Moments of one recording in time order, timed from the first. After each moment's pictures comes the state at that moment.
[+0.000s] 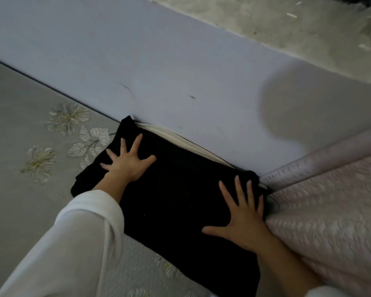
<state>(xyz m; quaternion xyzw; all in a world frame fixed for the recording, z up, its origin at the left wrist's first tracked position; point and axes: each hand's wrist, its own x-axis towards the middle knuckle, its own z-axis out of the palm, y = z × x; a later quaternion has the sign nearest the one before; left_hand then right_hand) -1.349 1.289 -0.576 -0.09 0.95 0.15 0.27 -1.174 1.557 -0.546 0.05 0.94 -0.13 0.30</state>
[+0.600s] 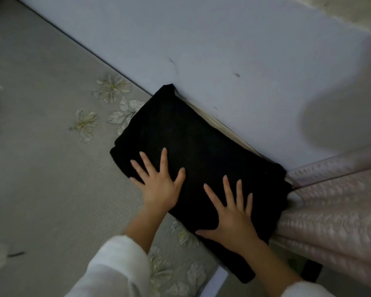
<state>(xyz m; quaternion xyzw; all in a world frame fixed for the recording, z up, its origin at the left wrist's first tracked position) -1.206 1.314 -0.563 -0.19 0.95 0.19 0.18 -1.142 1.498 -0.558 -0.07 0.94 -0.14 0.29</state>
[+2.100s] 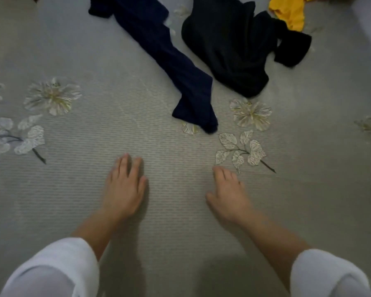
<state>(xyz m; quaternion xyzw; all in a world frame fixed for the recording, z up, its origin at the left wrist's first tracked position) -0.636 0.743 -0.681 -0.48 0.85 0.20 0.06 -0.841 0.892 -0.629 -0.45 0.85 0.01 0.25</state>
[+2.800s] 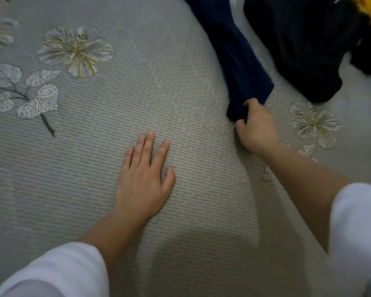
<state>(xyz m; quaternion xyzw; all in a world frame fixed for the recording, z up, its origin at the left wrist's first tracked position) -0.629 0.723 -0.728 -0.49 0.86 0.14 -0.05 -0.894 0.710 -0.671 -0.45 0.87 -0.11 0.14</state>
